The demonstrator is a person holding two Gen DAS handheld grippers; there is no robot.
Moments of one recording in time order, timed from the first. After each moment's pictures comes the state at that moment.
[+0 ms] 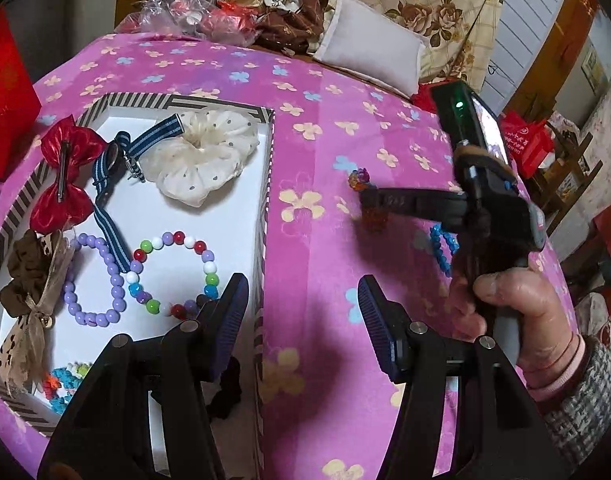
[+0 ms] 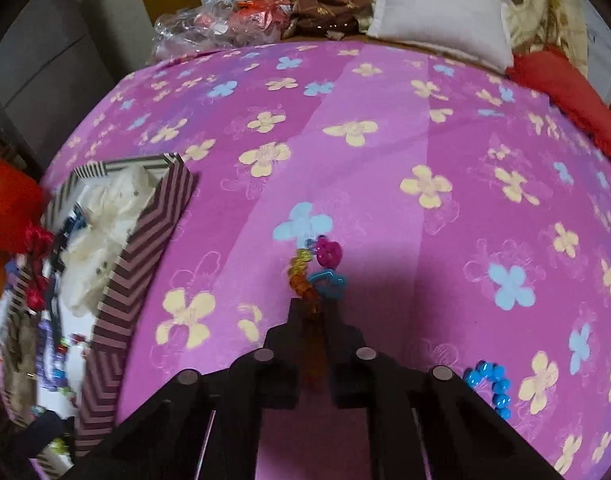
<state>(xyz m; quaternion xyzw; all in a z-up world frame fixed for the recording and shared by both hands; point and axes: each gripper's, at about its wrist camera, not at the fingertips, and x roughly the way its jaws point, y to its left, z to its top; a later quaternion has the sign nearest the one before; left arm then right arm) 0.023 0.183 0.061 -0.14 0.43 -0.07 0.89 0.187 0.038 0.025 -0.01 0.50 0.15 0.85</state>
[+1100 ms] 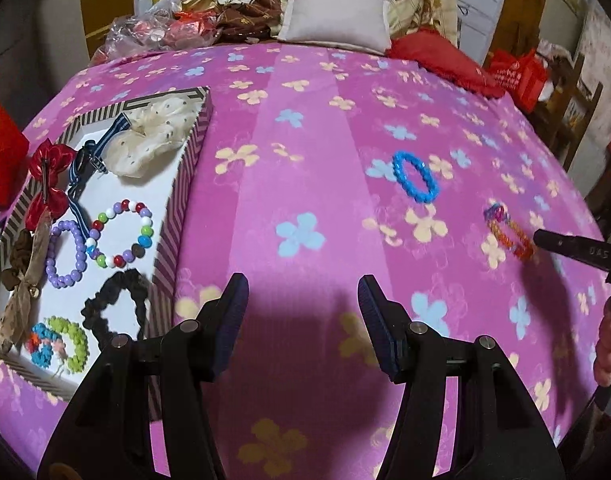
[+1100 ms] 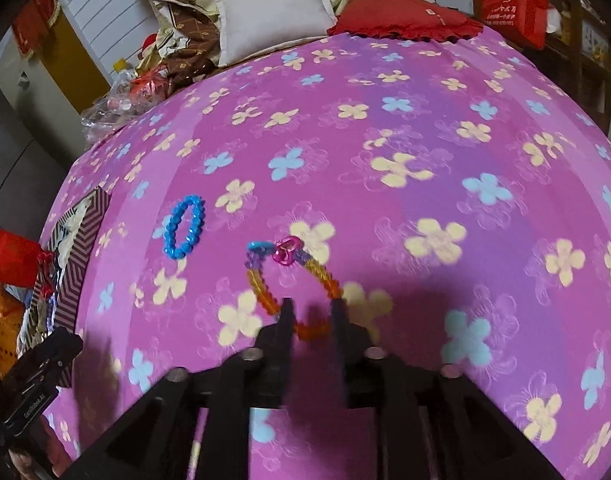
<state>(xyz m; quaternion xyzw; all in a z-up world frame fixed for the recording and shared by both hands) -0.012 0.095 0.044 -0.02 0.45 -0.06 0.89 0.014 -0.203 0.038 0.13 0.48 0.03 0.87</state>
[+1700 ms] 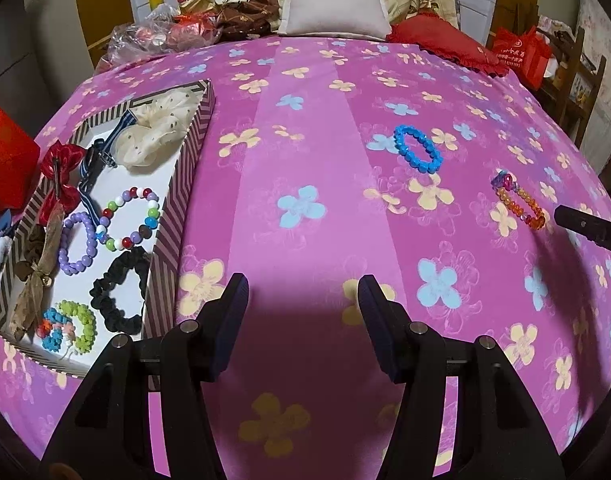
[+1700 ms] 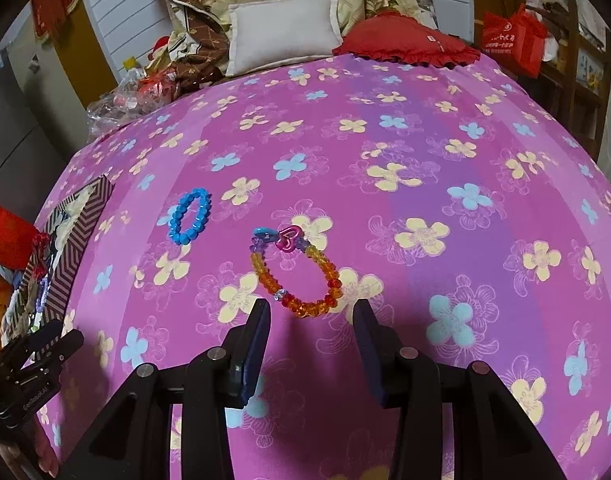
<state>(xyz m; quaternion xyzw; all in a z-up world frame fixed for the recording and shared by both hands) -0.027 0.087 0.035 0.02 0.45 -0.04 0.89 -0.011 -0.192 0.044 0.09 0.45 0.02 0.89</state>
